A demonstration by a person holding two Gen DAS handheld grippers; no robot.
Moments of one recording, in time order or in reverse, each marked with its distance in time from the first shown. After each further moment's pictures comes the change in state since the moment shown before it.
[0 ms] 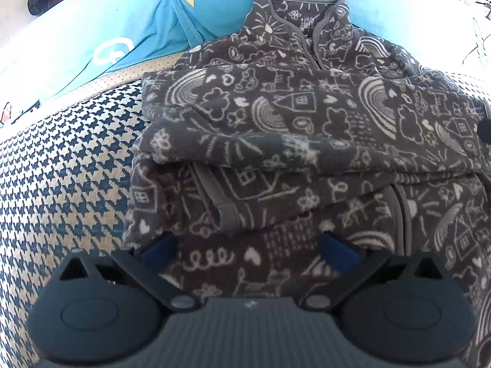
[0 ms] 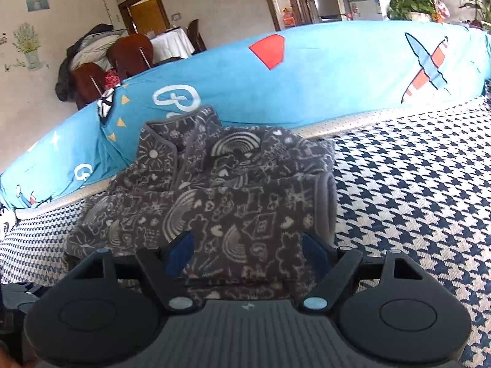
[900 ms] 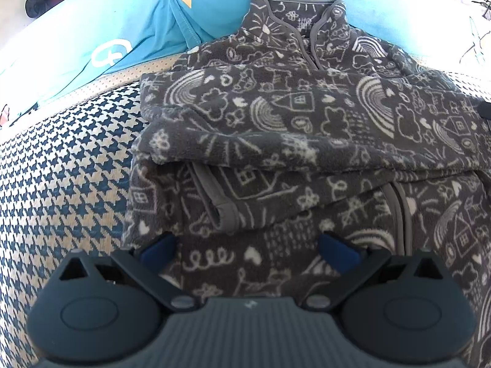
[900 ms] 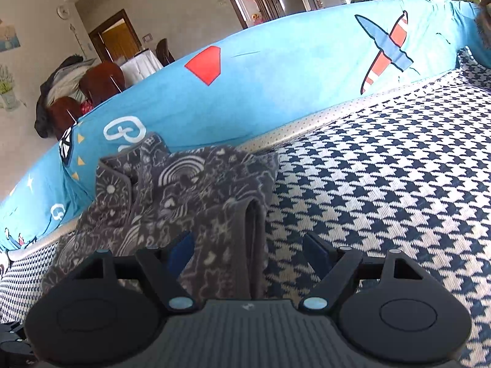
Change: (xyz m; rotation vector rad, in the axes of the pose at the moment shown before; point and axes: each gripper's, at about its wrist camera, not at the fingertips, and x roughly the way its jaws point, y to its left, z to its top) left arm 0.000 0.000 -0.002 0.008 -0.009 -0.012; right arm 0.020 -0.065 0.016 0.126 -0.064 0.010
